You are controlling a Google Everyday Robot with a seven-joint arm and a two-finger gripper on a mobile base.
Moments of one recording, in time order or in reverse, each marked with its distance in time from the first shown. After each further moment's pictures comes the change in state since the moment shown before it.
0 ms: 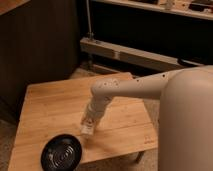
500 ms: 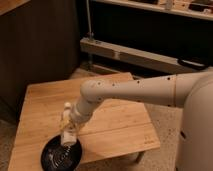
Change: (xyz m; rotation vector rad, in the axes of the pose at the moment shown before) arm 0.075 0.086 -0.020 -0.193 0.091 -0.312
